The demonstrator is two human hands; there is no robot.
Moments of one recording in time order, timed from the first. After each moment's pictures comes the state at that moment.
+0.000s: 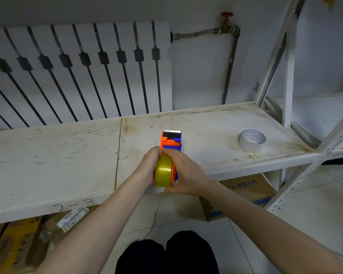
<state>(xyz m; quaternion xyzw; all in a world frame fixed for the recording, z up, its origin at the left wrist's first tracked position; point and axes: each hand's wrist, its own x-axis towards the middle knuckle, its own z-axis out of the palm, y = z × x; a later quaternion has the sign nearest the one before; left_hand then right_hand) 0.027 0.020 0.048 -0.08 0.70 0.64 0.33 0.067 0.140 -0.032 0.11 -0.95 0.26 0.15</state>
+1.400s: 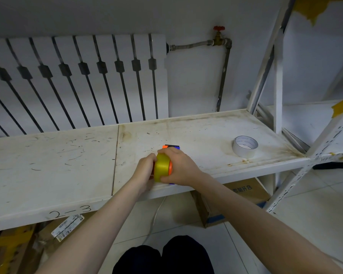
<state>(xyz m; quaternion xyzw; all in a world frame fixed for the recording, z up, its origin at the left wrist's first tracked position) 0.003 0.013 0.010 0.01 0.73 0.64 0.25 0.053 0.136 0.003 0.01 -0.96 0.28 0.09</state>
